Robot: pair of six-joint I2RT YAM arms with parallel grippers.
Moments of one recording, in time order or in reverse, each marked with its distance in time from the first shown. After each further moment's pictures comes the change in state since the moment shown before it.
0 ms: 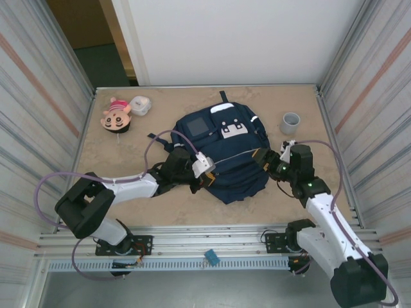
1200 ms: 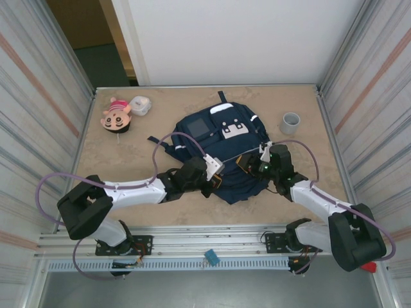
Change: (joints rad) left arm -0.212 -0.003 0.092 -0.124 -0.392 -0.325; right arm 0.170 0.327 -0.082 0.454 -0.036 0.138
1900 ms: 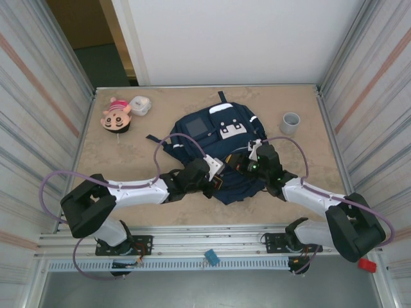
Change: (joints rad) left arm -0.020 0.027 0.014 -0.009 -0.028 -0.090; right arm 0.175 0.069 0.042 0.105 0.148 0.026
